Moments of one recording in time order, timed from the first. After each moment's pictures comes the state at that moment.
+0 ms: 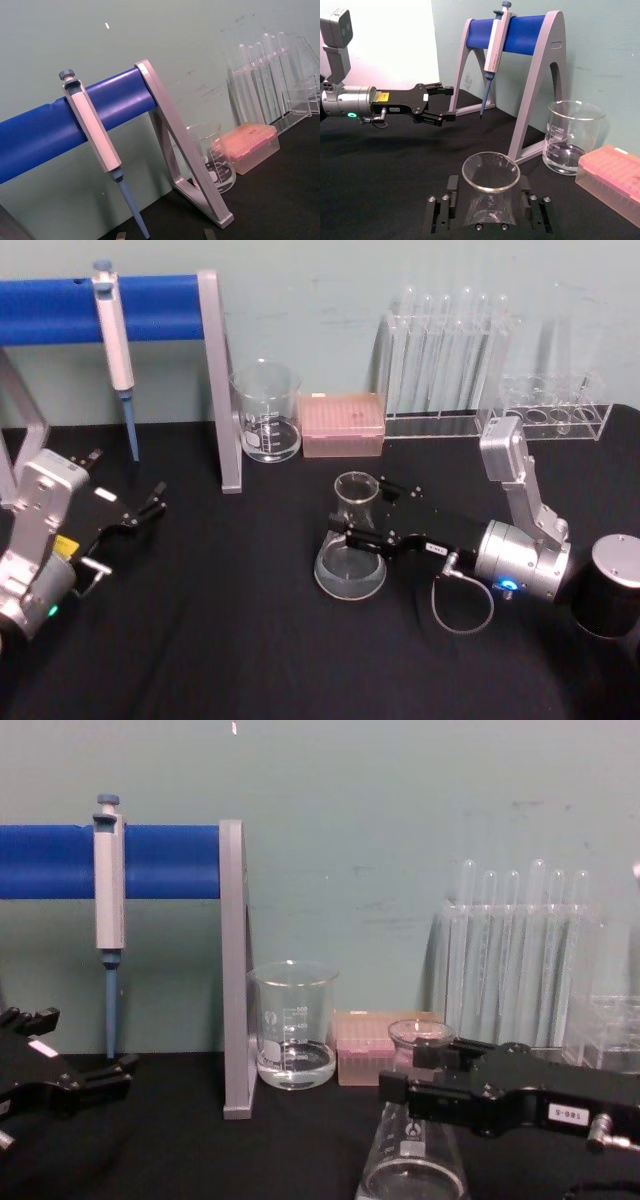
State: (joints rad) left arm -0.20 0.60 0.45 -1.41 -0.25 -0.12 0.03; right arm 0.44 0.41 -0.54 -1.15 0.51 -0.14 0.77
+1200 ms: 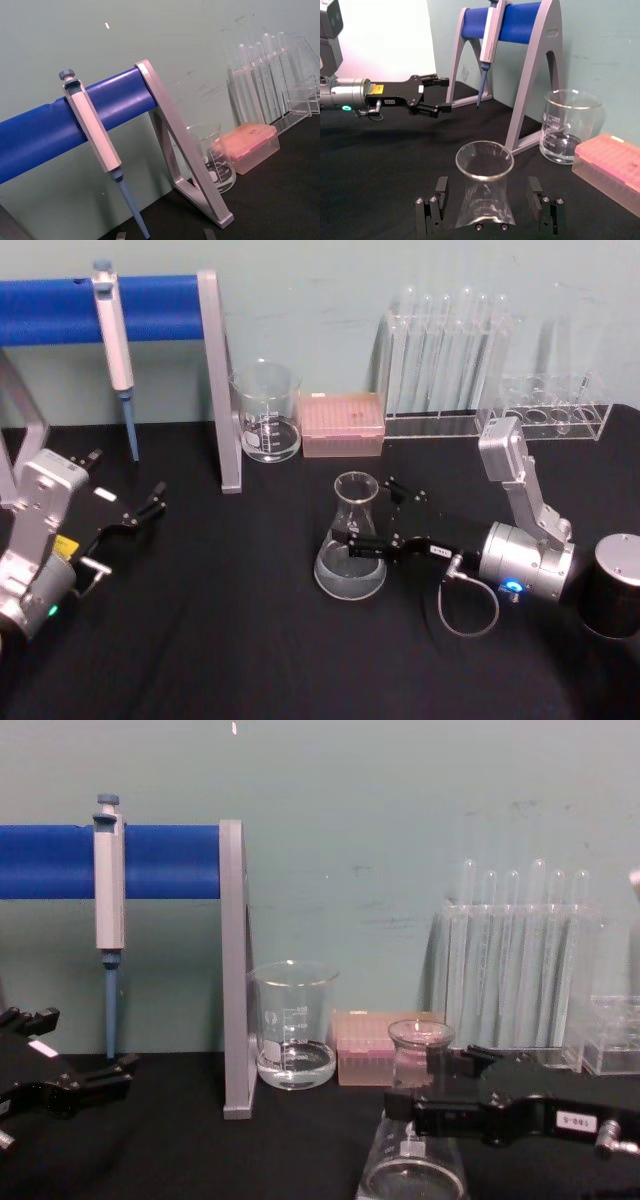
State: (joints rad) left arm -0.20 0.60 0.45 -1.41 -0.25 -0.12 0.03; right arm 0.44 0.42 -0.54 -1.16 0.50 -0.10 0.75
